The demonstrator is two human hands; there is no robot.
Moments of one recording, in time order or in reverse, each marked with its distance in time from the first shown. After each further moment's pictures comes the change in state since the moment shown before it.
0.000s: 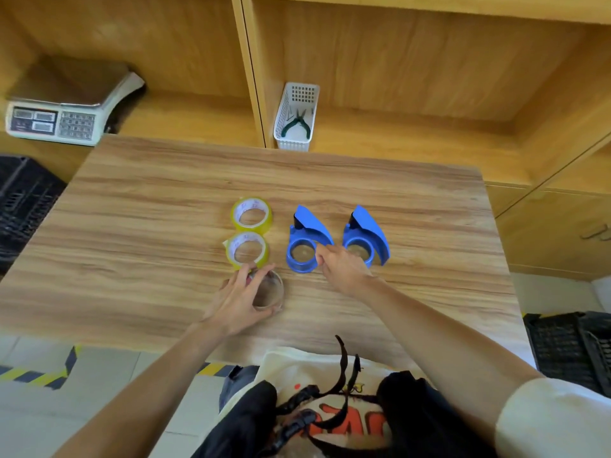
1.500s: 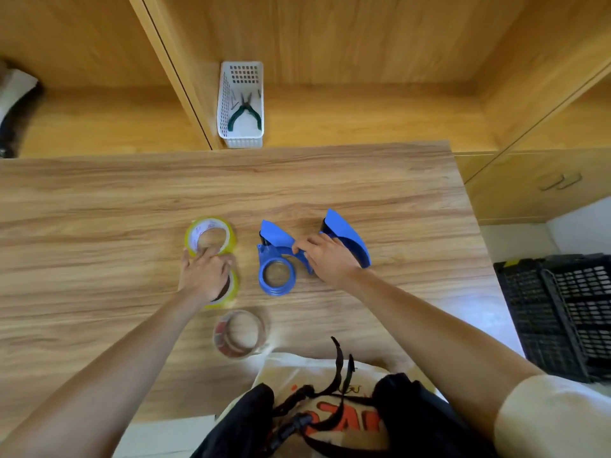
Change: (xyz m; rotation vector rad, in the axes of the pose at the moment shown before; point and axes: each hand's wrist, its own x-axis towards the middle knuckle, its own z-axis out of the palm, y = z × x) left_hand 0.153 -0.035 -0.019 0.224 -0.225 -0.133; right_hand 0.048 0.042 -0.016 0.058 0.023 0.035
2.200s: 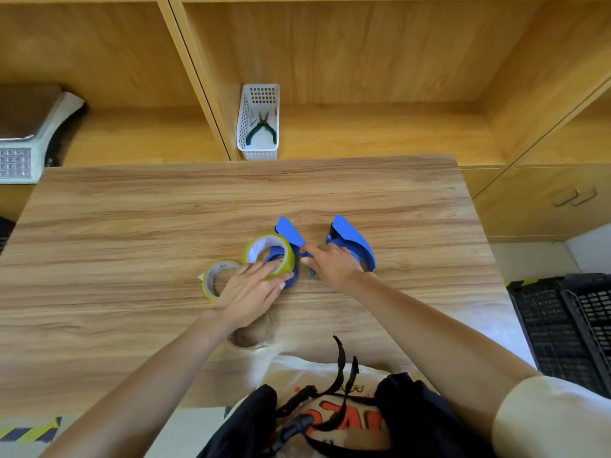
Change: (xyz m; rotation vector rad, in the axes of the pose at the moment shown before) left_hand -0.062 0.050 0.003 0.165 0.327 0.529; right_hand -0.009 -0.010 0.005 -0.036 -0.052 0.052
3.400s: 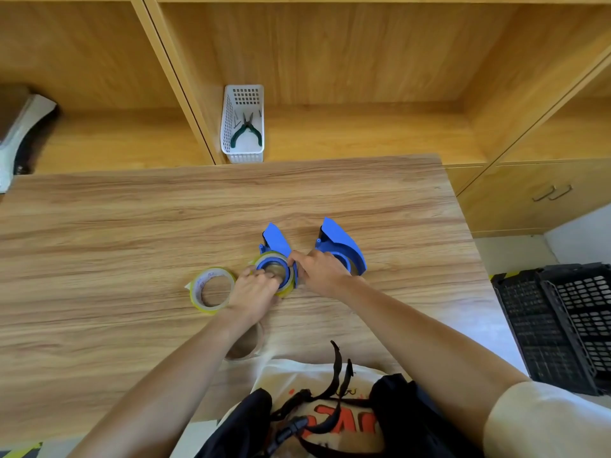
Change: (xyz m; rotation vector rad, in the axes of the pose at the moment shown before) left_hand 0.041 0.016 0.014 0.070 -0.258 -0.091; right_hand 0.000 -0.014 -0.011 0.079 -0.109 0.054
